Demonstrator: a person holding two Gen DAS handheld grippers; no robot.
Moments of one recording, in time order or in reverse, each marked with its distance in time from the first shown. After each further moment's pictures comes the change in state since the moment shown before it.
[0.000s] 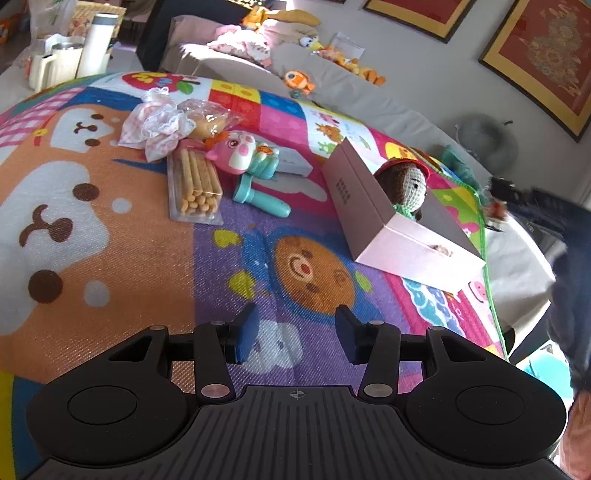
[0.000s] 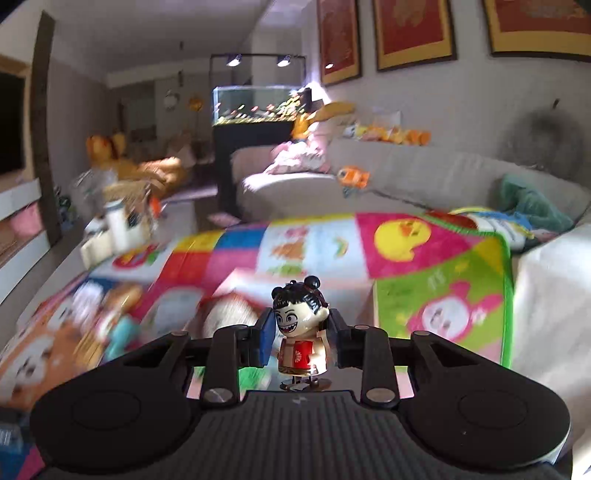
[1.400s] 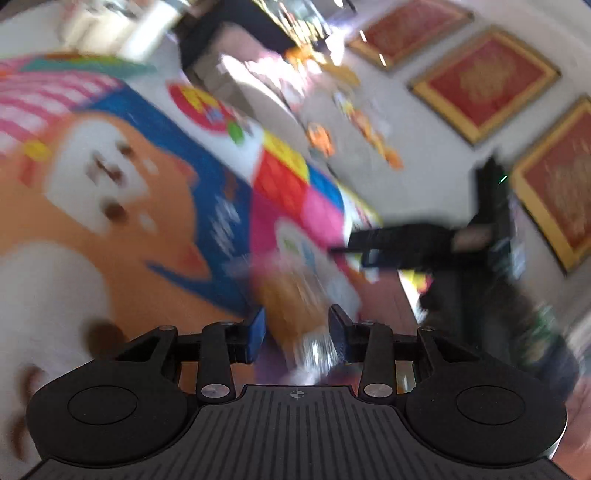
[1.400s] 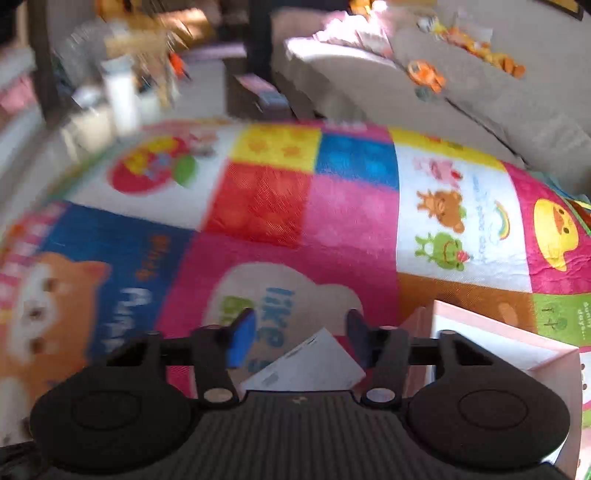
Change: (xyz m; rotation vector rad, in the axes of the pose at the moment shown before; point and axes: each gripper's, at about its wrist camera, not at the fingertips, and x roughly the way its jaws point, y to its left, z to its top) left arm 0.044 0.110 0.083 -0.328 -0.186 -0.130; right arm 0.256 0.213 0.051 -0.214 0.511 -0.039
